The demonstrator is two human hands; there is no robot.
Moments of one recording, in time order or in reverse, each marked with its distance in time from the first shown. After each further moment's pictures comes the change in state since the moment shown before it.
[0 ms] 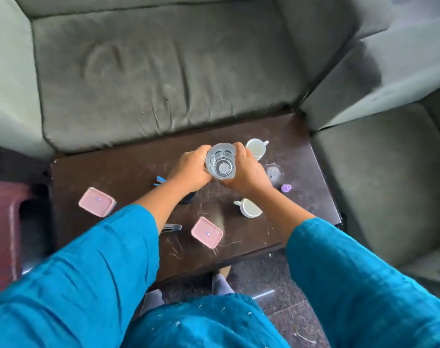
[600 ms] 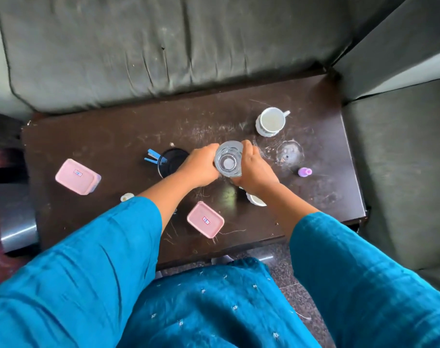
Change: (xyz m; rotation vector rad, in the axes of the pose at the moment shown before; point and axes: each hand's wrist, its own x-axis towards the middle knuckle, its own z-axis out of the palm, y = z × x) left_hand 0.044 -0.044 0.075 -0.014 -0.229 -0.134; right_hand 0.032 0.067 0.071 -0.067 -0.255 0.030
